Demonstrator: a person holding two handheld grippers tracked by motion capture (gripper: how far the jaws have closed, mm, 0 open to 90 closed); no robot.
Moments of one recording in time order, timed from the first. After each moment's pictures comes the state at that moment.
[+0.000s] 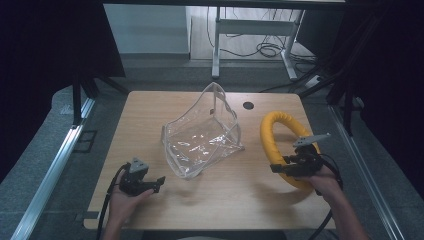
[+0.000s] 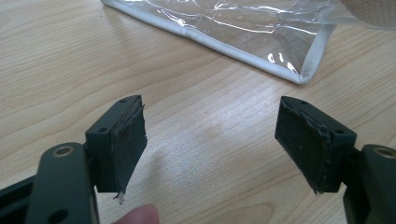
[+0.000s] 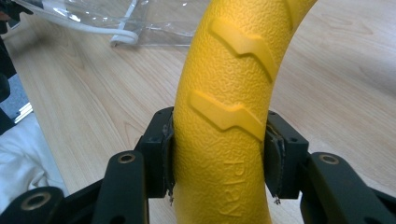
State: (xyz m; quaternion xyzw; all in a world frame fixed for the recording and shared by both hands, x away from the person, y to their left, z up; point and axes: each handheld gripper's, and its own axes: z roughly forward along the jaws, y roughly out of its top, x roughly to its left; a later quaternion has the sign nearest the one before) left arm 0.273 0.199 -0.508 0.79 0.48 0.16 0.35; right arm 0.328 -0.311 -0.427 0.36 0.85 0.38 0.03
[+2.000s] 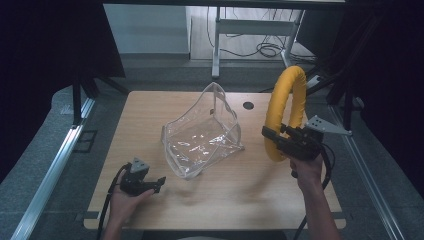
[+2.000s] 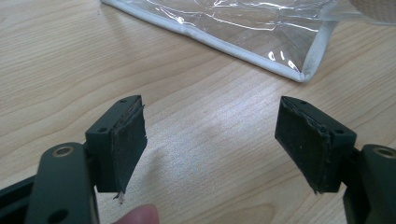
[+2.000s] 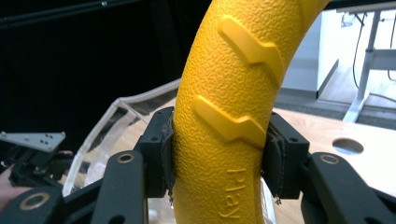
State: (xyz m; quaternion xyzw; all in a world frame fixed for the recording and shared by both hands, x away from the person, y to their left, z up) left arm 0.274 0.198 -0.510 0.79 0.48 0.16 0.35; right arm 0.312 -0.266 -0.352 0.37 0.68 0.61 0.17
